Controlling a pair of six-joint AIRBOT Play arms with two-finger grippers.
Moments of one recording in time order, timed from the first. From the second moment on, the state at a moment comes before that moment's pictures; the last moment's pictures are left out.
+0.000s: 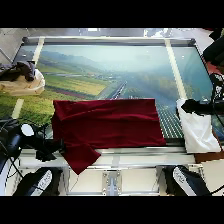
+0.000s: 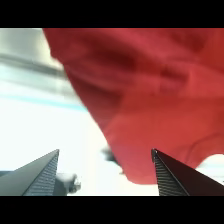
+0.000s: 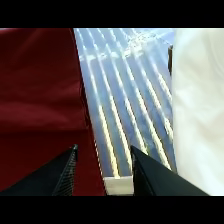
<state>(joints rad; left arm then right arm) 0.17 -0.84 0.39 1.30 -1.42 -1.69 -0.36 -0.86 0.95 -1.28 1.22 1.34</state>
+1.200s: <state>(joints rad) 0.18 -0.93 0.39 1.06 -1.29 -1.57 -0.36 -0.86 0.95 -1.21 1.21 1.34</state>
